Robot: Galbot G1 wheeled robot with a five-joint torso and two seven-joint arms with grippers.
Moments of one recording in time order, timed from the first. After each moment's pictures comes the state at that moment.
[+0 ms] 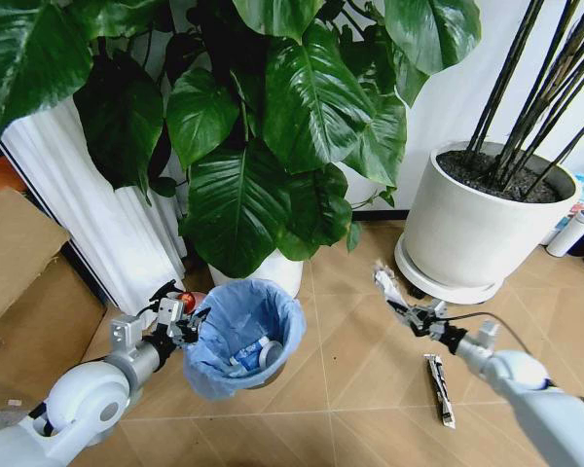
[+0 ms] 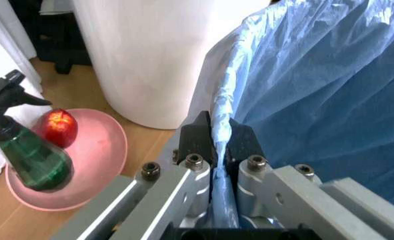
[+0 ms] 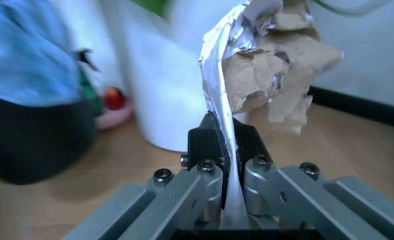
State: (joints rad) left arm 1.33 -0.62 -0.29 -2.09 -0.99 0.35 -0.19; right arm -1.22 0.79 0.42 1.45 0.71 0.22 -0.77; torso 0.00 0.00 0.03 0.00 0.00
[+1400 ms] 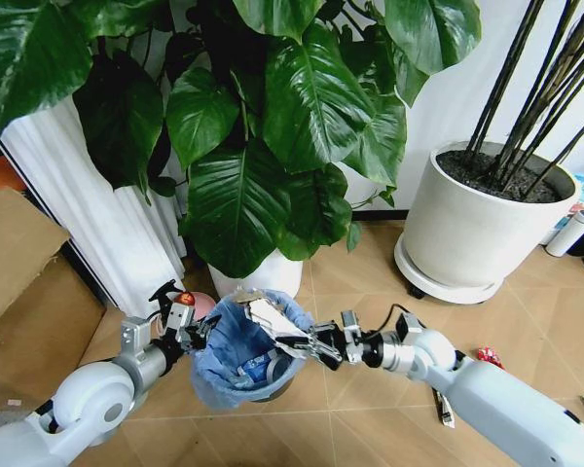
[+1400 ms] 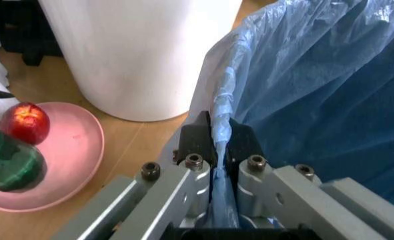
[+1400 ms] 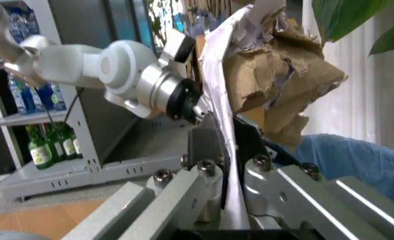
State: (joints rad) left arm 1.28 -0.59 -0.22 -2.07 -1.03 0.35 -0.15; right arm -0.77 0.83 -0.28 1.63 0.95 0.24 -0.97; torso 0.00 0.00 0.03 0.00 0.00
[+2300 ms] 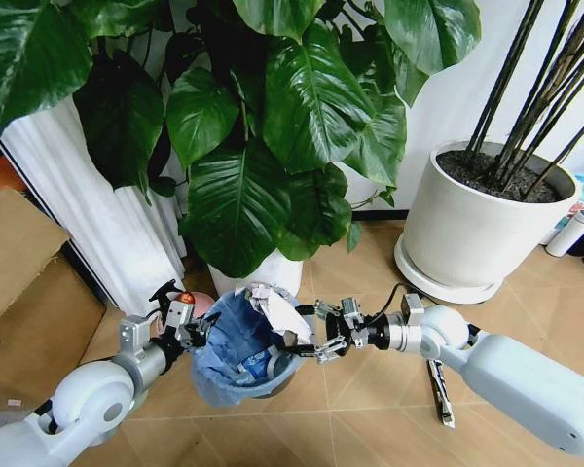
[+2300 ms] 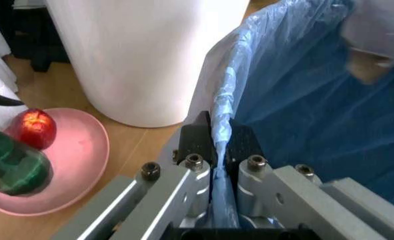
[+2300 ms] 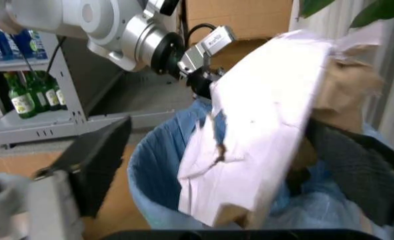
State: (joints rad) left arm 1.29 -0.60 -0.25 -2.08 -1.02 0.36 -0.17; right arm -0.68 0.69 -0.33 1.70 0.89 0.17 -0.91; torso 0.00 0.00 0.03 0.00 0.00
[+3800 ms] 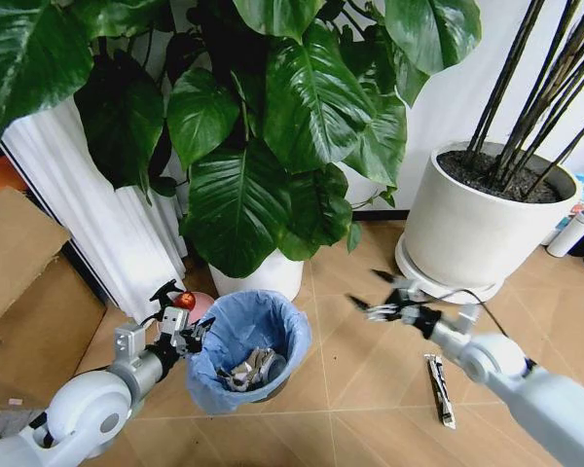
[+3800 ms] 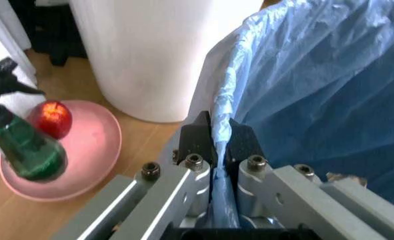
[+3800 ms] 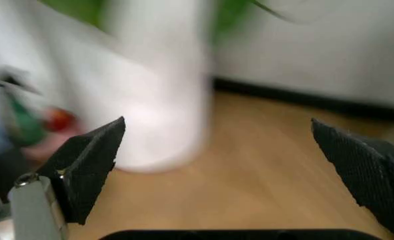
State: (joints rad) left arm 1.36 -0.62 -0.30 -2.11 -1.01 0.36 -0.20; right arm -1.26 0.76 0.29 1.56 0.76 0.23 -0.31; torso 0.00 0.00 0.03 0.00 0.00
